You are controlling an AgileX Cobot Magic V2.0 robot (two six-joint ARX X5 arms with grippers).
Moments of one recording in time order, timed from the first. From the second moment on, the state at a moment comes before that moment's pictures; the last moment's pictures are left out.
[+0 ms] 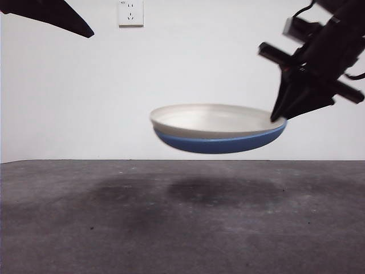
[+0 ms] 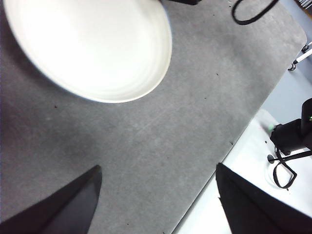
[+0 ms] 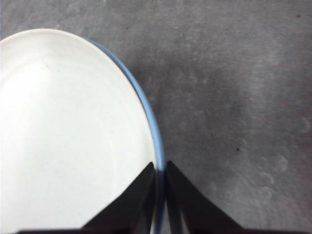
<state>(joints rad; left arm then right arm) -0.55 1.08 1.10 -0.80 0.49 -0.07 0.29 1.44 0.96 -0.25 -0.24 0.38</state>
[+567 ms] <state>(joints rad) -0.55 1.08 1.10 -0.80 0.49 -0.07 0.36 1.75 1.03 -0.16 -0.23 0.45</state>
